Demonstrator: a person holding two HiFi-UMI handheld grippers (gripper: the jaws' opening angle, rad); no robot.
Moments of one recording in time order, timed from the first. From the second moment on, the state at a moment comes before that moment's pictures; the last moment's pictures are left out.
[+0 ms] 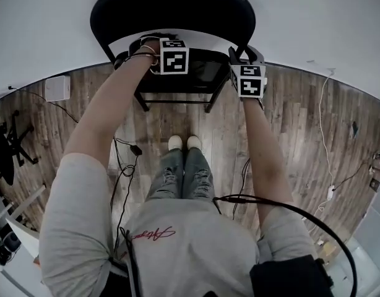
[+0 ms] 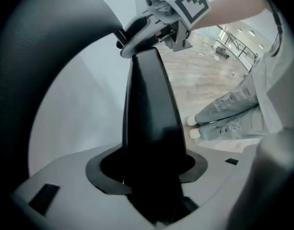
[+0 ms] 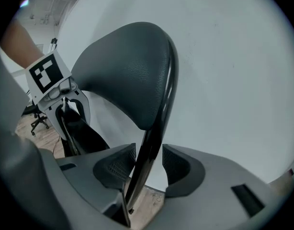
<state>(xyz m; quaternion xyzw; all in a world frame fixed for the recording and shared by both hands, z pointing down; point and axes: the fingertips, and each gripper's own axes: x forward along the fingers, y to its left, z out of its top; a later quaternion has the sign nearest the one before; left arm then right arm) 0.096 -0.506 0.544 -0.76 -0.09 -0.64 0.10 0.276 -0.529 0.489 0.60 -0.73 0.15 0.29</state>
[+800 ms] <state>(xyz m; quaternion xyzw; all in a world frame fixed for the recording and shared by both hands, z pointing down) 0.091 -0.470 0.568 -0.74 -0.08 -0.66 0.08 0.272 -0.512 0.520 0.58 -0.75 0.23 0.22</state>
